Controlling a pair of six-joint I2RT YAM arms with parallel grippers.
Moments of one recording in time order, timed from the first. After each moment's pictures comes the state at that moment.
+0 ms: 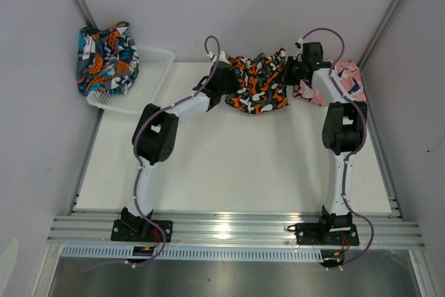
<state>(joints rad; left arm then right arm) -0.51 2.18 1.67 0.05 -0.09 -0.62 0.12 2.26 1.98 -0.50 -0.42 0.39</state>
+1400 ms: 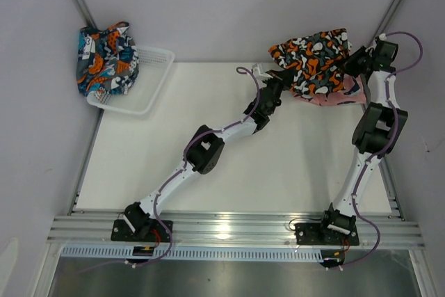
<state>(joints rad) -0.80 2.89 2.49 0.79 -0.37 -0.91 -0.34 2.33 2.12 -0.34 -0.55 0.59</state>
